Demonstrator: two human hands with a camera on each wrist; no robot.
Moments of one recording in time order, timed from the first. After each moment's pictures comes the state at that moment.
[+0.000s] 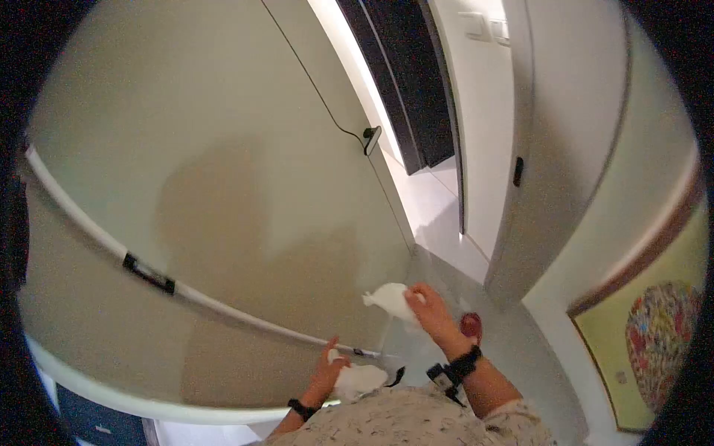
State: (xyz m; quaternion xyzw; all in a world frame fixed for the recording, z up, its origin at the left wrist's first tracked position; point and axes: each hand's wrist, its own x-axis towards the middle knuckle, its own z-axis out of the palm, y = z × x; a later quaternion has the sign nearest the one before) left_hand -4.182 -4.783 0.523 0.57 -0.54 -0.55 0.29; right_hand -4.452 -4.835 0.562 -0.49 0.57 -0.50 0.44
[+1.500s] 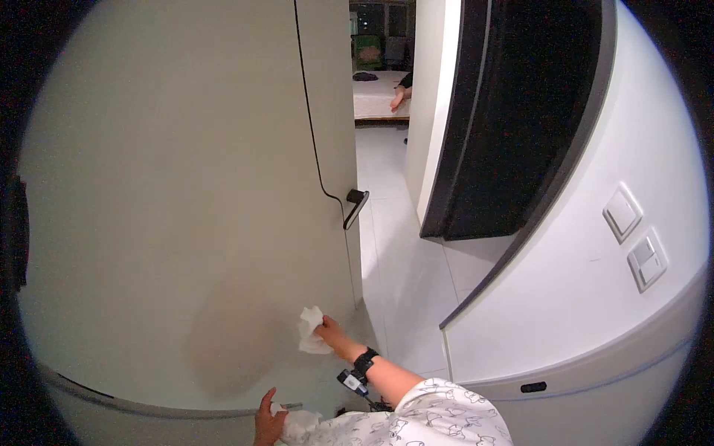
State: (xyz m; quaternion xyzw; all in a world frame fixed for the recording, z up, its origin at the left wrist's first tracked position) left_hand -4.430 -4.885 0.538 0.80 -0.37 -0.33 0.35; right_hand -4.516 -5.161 0.451 -0.50 0.32 -0.24 0.77
